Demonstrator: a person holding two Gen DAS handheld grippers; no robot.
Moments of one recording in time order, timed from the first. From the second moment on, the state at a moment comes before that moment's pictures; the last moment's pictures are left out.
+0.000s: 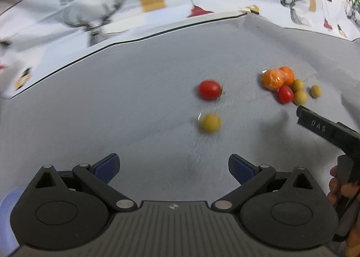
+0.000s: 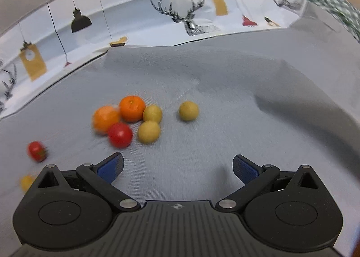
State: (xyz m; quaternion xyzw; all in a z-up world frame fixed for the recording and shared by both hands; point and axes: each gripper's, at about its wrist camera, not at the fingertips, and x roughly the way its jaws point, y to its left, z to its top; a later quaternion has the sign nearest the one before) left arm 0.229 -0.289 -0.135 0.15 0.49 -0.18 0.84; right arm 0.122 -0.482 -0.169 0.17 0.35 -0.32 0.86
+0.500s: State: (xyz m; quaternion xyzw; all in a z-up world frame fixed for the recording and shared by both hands) left arm 0.270 -0.336 -0.178 0.17 0.48 -0.21 0.83; right arm 0.153 -0.488 -0.188 0.11 0.32 -0.33 0.88
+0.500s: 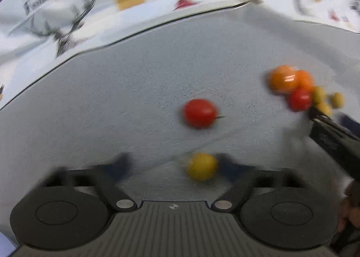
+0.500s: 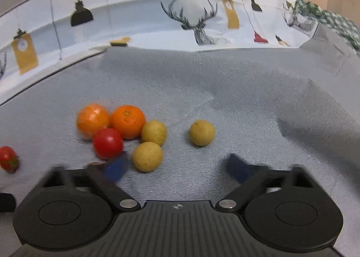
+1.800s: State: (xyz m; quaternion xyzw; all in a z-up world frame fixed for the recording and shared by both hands) left arm -0.039 -0.010 0.033 0.06 0.43 -0.11 0.89; right arm -0.093 -0.234 0.043 0.12 0.25 0.06 0.96
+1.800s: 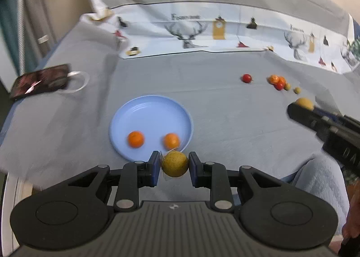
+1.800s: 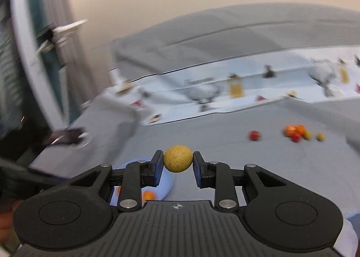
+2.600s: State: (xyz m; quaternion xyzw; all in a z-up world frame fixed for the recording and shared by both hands) left arm -0.088 0.040 0.044 0.01 0.39 -0.11 0.91; right arm -0.133 -0.151 0.049 0.01 0.29 0.11 0.95
